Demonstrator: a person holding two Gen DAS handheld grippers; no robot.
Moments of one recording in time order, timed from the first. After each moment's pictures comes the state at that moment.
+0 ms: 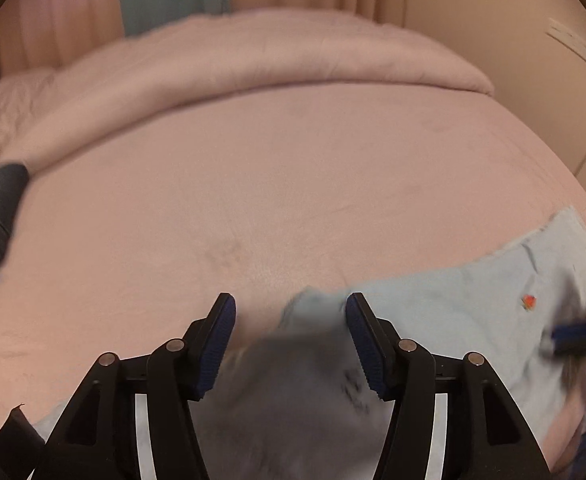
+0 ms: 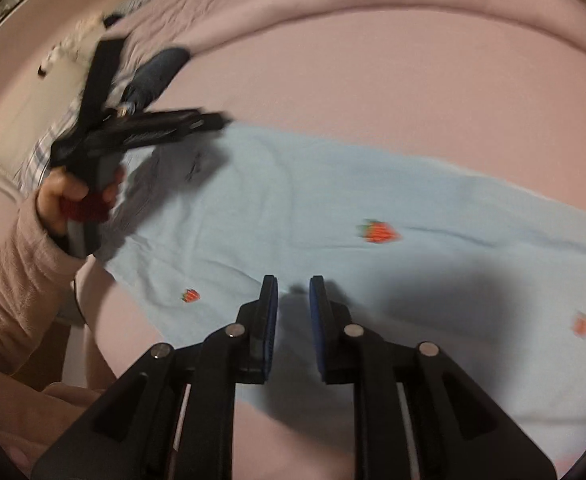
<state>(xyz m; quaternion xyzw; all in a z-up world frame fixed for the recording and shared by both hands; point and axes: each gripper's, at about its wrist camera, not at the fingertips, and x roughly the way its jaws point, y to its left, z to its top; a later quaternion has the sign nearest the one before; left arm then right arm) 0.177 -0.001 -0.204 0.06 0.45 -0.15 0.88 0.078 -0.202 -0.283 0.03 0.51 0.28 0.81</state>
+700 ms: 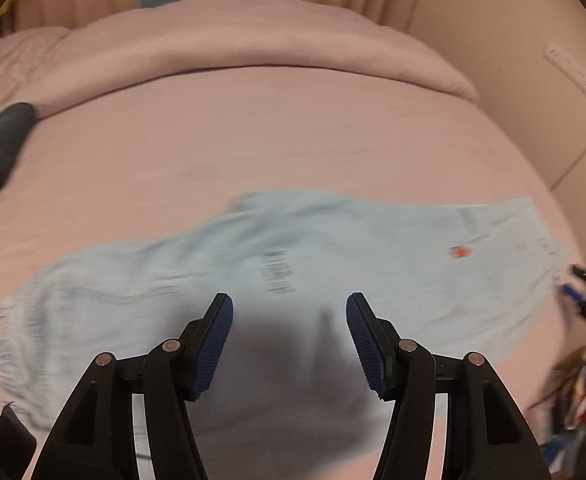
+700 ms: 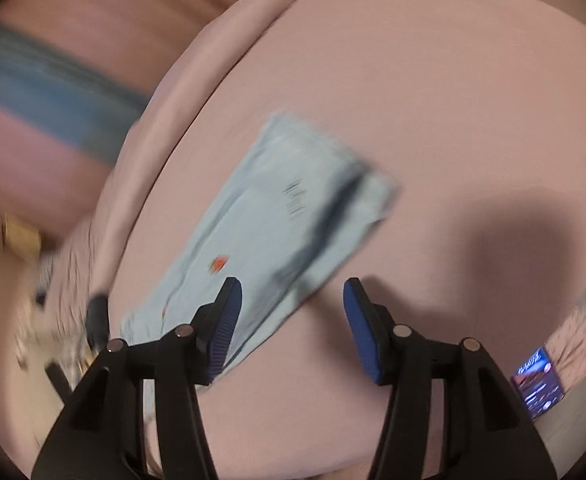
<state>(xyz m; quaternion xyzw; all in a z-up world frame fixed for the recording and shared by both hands) 0.114 -0.016 -0.195 -0.02 0.49 -0.17 0.85 -0.031 -0.428 -0.292 0.40 0.40 -0.03 0.83</state>
